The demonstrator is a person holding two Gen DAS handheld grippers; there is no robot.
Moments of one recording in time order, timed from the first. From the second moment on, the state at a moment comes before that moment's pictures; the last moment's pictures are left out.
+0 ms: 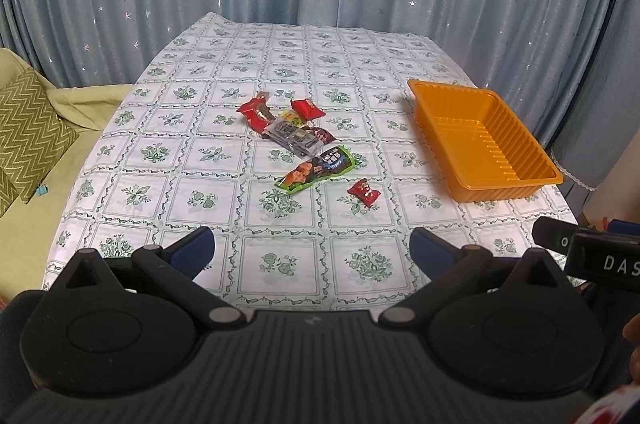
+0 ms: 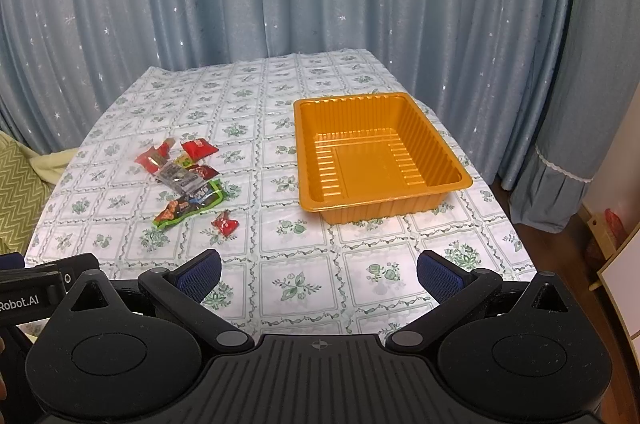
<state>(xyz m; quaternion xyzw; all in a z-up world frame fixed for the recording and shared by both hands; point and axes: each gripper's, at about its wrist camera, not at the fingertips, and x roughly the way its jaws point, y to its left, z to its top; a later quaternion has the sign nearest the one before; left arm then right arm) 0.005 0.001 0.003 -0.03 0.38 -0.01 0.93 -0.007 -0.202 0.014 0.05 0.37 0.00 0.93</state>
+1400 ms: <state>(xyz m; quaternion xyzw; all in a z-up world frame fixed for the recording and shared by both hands) 0.185 0.055 -0.117 0.13 0.38 -0.22 0.89 0.150 -0.124 -0.115 -0.02 0.38 0.17 0.91</state>
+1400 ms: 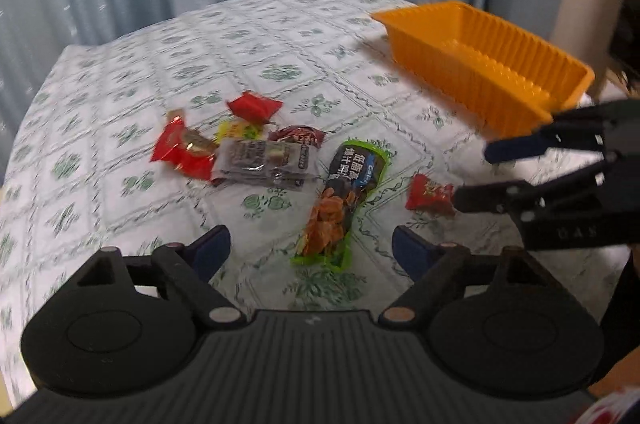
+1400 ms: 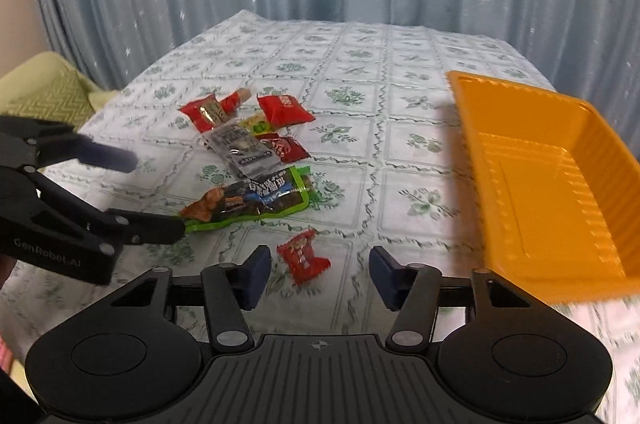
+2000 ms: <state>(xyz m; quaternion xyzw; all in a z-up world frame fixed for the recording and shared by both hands) 0.222 0.029 -0.144 0.19 0.37 -0.30 0.86 0.174 -0.114 -0.136 -0.05 0.38 0.19 0.90</state>
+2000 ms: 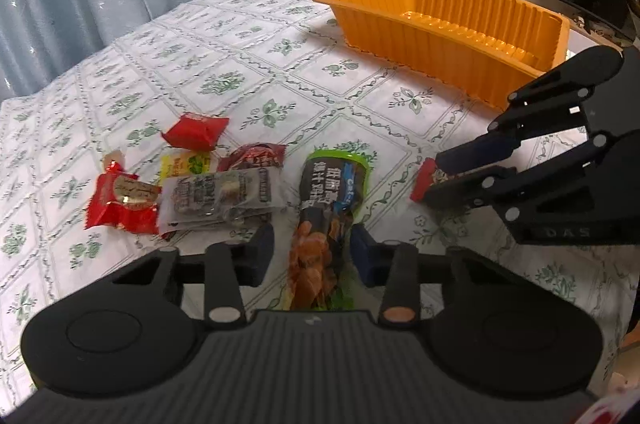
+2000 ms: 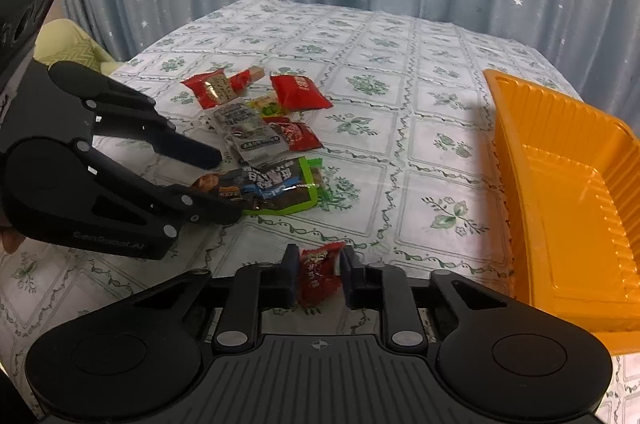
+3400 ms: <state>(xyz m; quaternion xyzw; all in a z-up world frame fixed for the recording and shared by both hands) 0.222 -0.164 -0.031 0.12 0.35 -0.25 0.89 0.153 -0.313 -0.009 0.11 0.34 -0.09 0.93</state>
